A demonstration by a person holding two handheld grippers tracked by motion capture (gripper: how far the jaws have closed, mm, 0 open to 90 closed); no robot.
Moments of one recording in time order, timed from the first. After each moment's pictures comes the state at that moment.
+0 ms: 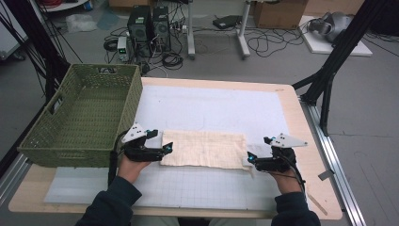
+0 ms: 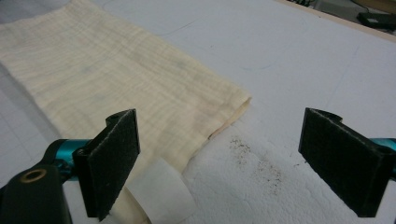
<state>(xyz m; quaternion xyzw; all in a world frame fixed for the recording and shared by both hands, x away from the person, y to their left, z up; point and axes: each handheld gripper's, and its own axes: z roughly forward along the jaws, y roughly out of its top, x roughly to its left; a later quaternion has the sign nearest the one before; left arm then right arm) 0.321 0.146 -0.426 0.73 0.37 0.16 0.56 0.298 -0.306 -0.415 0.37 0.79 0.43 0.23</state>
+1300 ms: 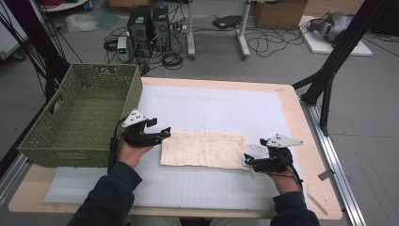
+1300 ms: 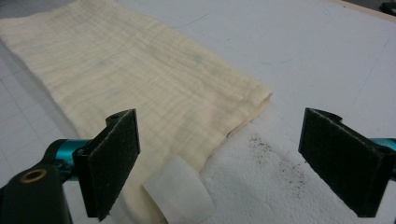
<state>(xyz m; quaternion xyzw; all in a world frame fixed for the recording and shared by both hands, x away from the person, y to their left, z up) 0.361 0.148 -0.411 0.72 0.39 0.18 0.54 0.300 -0.299 -0.418 0.36 0.80 0.43 0.20</state>
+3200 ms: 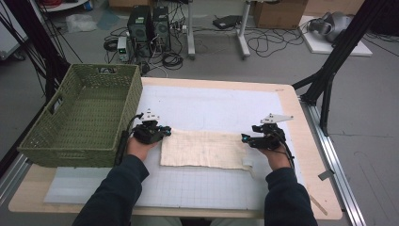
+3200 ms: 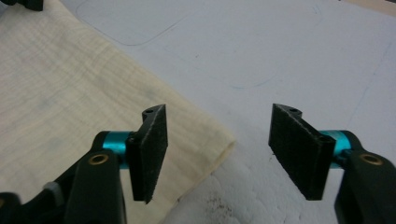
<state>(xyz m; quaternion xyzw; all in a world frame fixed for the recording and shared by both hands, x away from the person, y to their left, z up) 0.388 0.134 -0.436 0.79 0.39 0.14 0.45 0.370 -0.292 -0.410 0.39 0.81 0.41 0.17</state>
